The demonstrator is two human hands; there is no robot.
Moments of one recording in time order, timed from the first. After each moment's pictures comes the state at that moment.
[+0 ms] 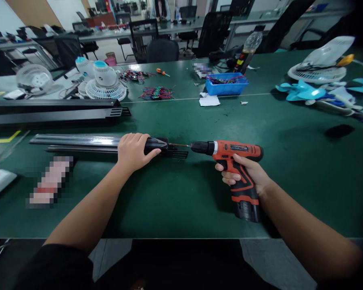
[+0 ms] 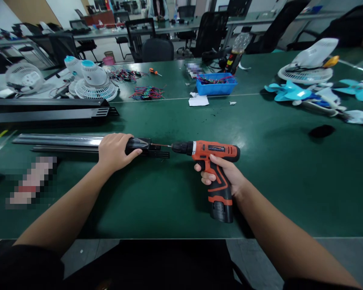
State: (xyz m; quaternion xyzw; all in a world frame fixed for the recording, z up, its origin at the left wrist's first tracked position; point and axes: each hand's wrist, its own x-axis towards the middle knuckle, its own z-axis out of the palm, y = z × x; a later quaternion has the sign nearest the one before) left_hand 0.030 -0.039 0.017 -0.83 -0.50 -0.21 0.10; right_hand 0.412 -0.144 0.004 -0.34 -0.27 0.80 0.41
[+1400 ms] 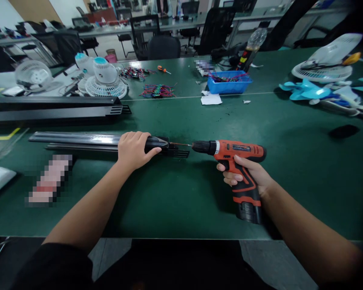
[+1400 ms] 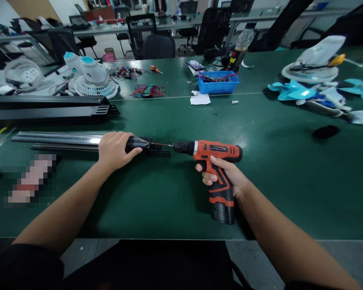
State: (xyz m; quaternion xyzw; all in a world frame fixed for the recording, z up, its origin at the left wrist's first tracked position) left_hand 0.030 -0.036 0.015 -0.83 -0.50 -0.21 0.10; right_hand 0.410 -0.146 0.007 -0.34 -0.26 0.81 0.41
